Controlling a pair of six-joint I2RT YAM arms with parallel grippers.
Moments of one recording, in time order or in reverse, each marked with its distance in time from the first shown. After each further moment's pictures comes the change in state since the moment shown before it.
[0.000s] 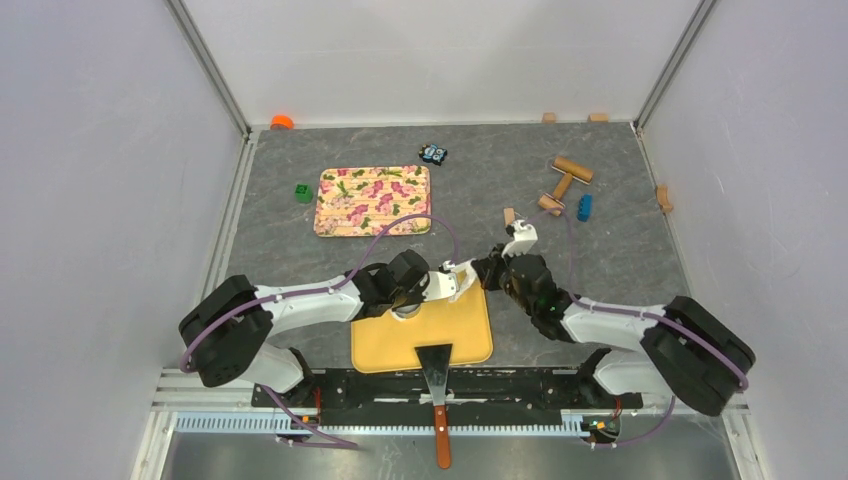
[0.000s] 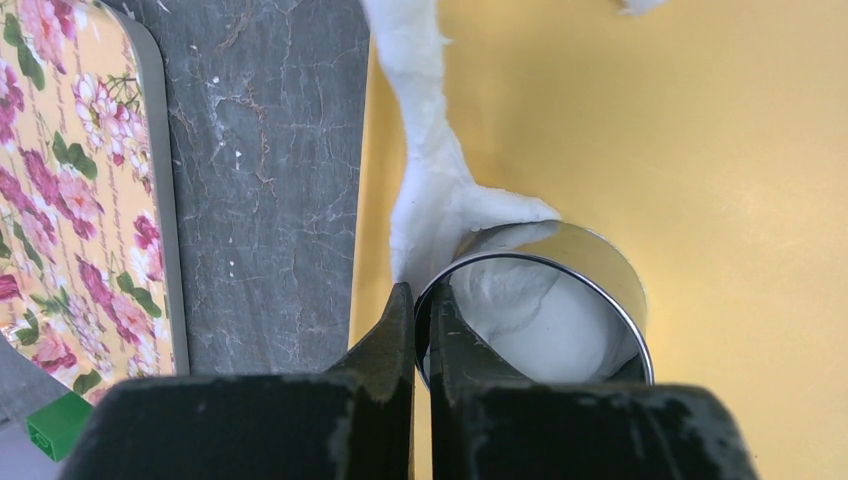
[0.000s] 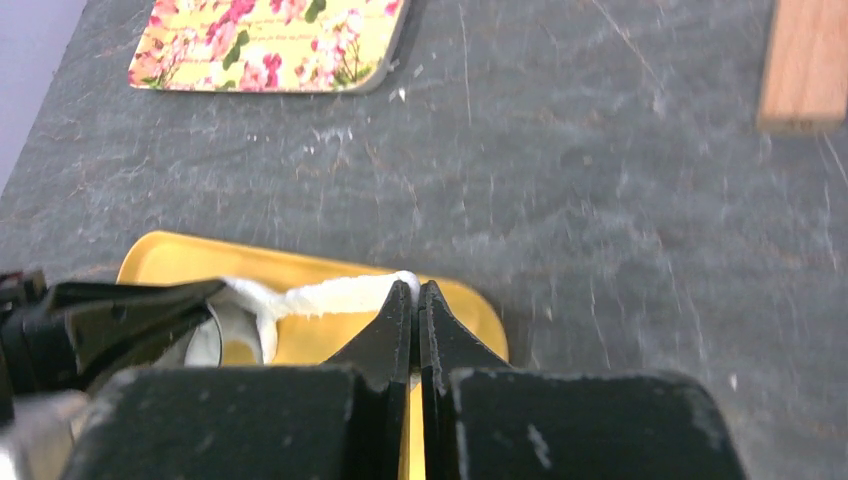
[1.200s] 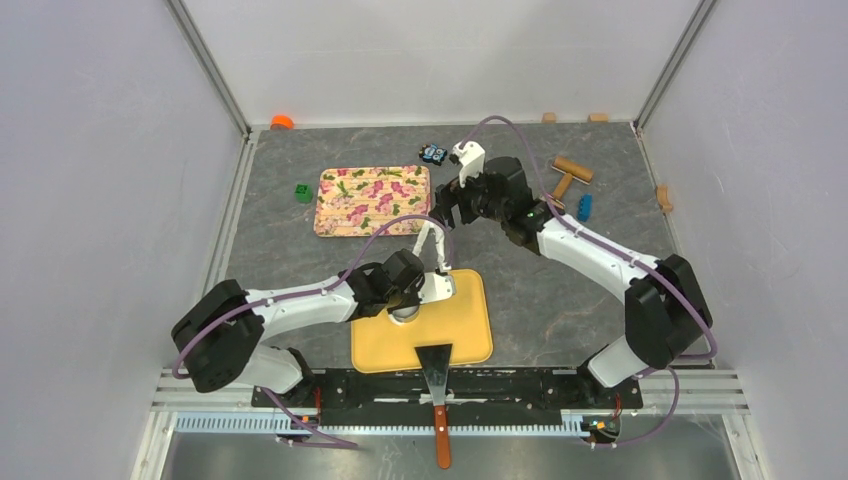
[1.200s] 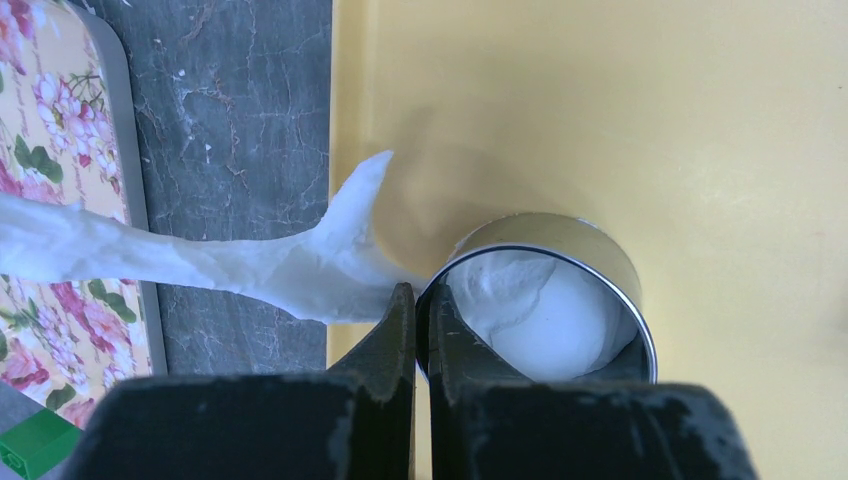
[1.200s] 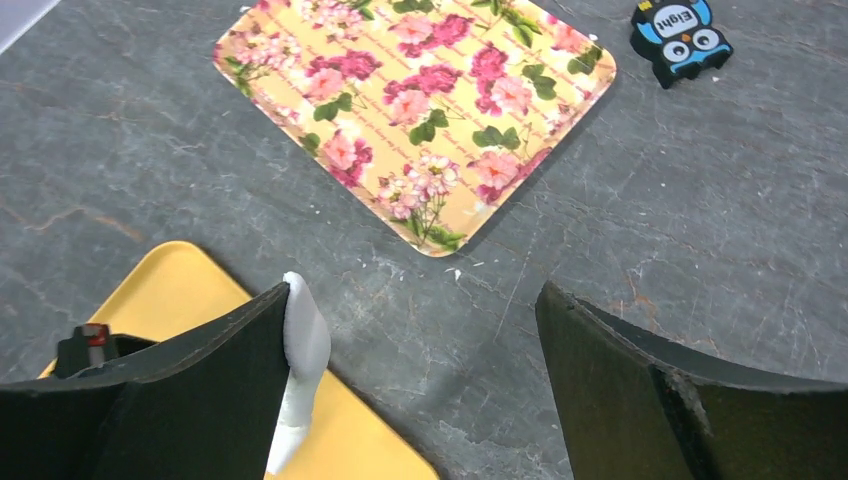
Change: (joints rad) left arm 0.011 -0.044 -0.011 -0.048 0.082 0.011; right arm -0.163 0.304 0.784 -0.543 -0.425 -0.534
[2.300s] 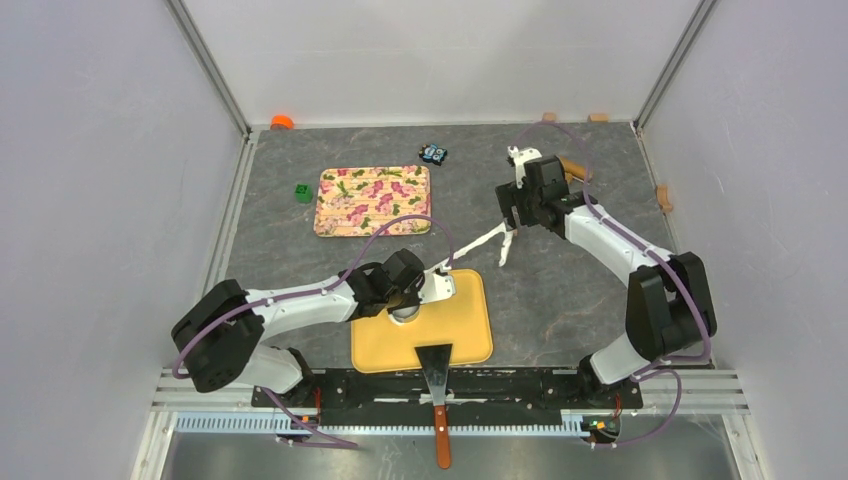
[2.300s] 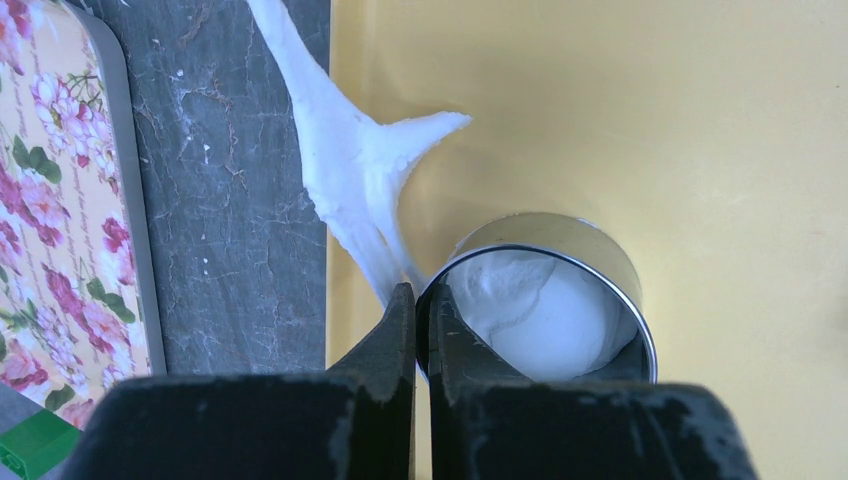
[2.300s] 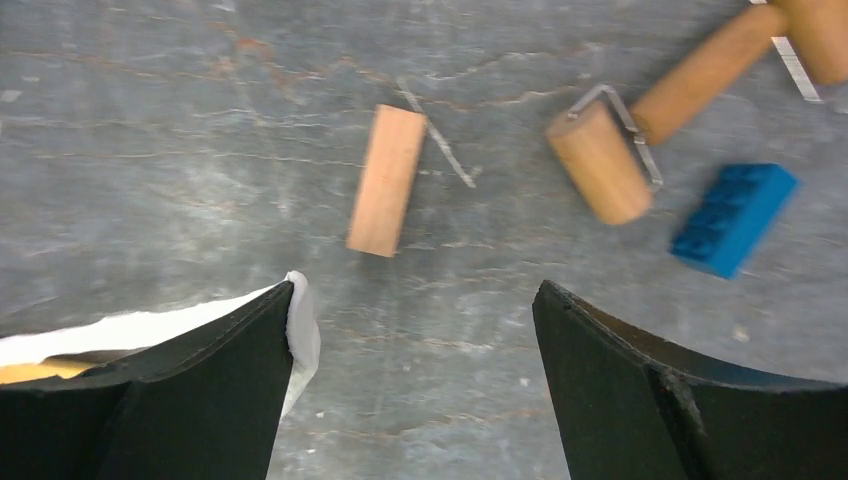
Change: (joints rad) left arm 0.000 0.000 0.002 -0.003 0.002 0.000; right arm -0.307 0.008 -0.001 -0.381 0.221 -0.071
